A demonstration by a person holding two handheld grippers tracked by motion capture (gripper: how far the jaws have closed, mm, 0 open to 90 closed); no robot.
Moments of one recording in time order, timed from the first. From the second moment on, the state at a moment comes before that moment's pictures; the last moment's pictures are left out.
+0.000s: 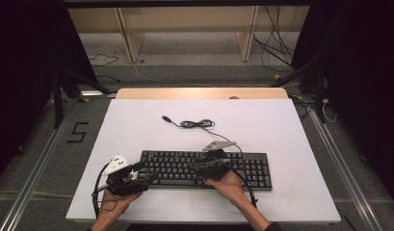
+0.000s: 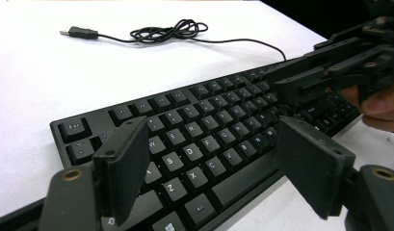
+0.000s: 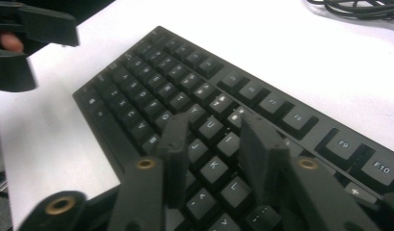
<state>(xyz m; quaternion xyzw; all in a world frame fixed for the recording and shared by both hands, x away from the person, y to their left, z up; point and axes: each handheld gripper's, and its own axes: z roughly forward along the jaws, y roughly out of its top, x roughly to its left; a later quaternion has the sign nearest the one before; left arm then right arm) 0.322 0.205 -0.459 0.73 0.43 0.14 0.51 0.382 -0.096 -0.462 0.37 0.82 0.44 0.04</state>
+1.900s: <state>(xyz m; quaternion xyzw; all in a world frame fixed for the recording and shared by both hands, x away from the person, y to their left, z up) 0.385 0.143 -0.474 0.80 0.43 0.10 0.41 0.338 -0.129 -0.455 0.35 0.81 0.47 0.06</state>
